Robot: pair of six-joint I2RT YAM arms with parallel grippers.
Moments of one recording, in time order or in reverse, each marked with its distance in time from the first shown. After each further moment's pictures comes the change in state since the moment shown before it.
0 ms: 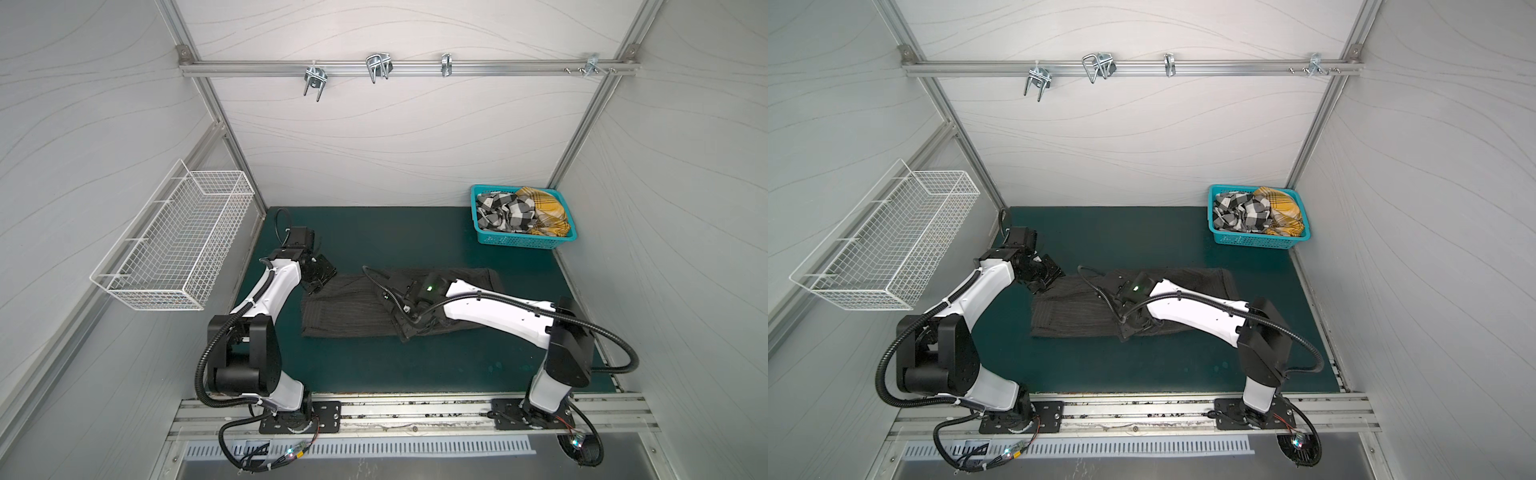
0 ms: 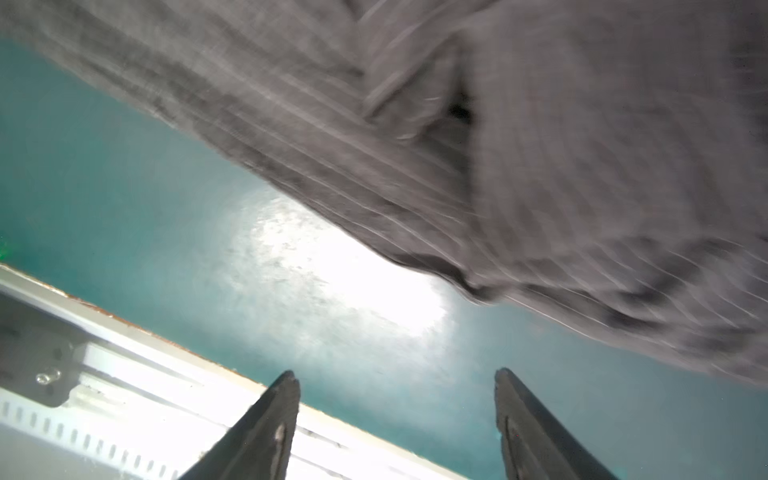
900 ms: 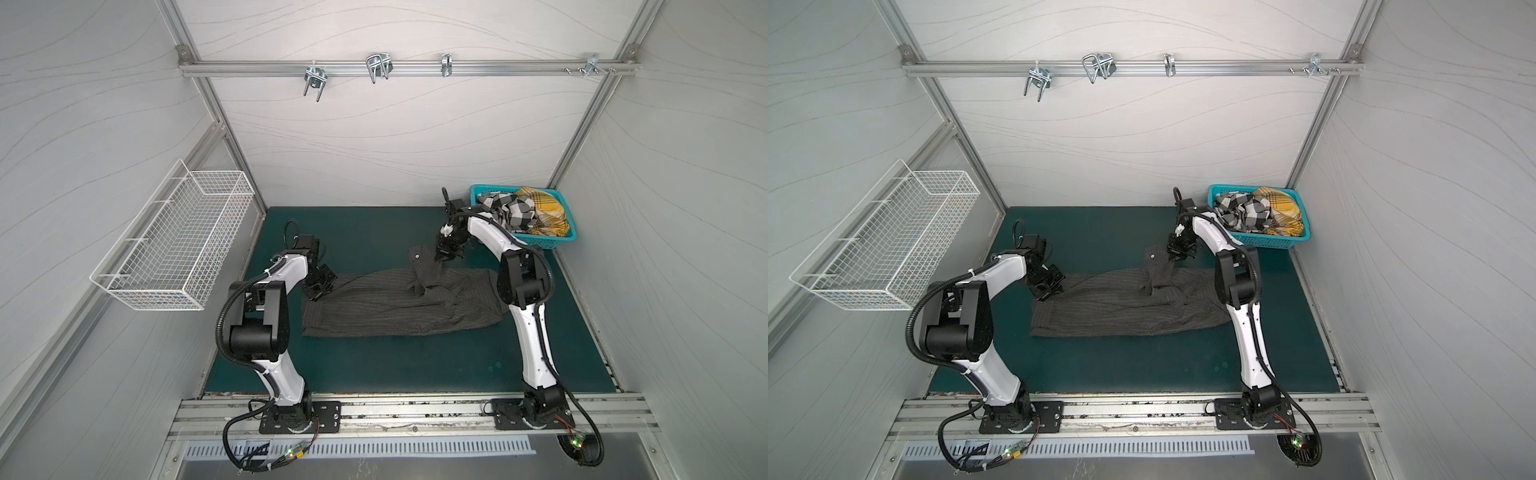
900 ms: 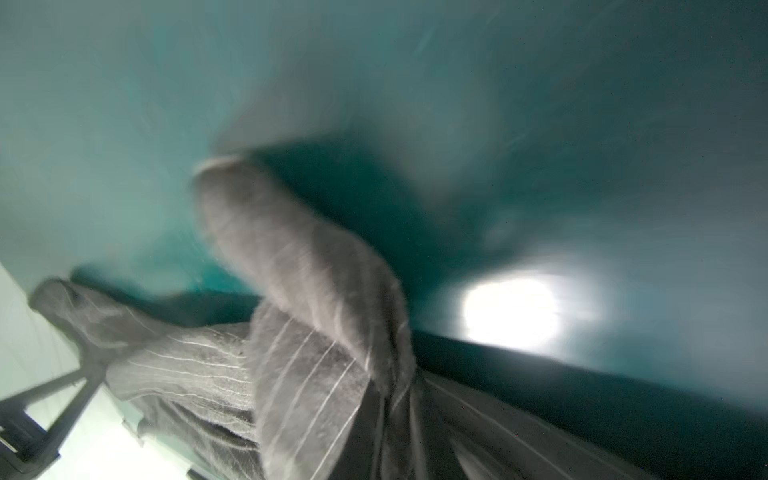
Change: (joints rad) left arm 0.059 0.240 -0.002 0.054 -0.039 0.054; right arm -0.738 0.697 0.718 -0.039 -0.446 -0.149
